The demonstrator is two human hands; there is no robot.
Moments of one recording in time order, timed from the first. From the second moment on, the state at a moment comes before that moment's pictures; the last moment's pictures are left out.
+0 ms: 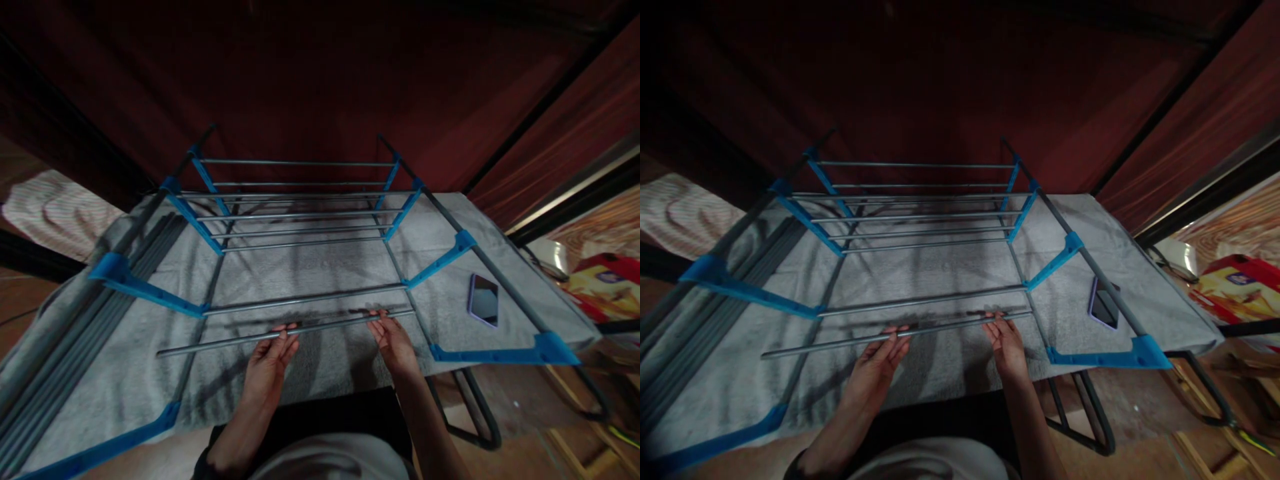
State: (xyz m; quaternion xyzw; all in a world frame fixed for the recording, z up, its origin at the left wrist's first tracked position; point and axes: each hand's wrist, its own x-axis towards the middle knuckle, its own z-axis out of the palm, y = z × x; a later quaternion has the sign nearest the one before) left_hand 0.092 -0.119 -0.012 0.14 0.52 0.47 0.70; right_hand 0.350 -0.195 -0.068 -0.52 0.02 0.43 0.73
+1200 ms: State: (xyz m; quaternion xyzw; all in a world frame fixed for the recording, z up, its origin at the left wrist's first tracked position) left_hand 0.184 -0.151 -0.010 0.36 0.38 0.41 0.75; right_hand 0.329 -0.212 -0.047 -0.43 0.12 0.48 0.75
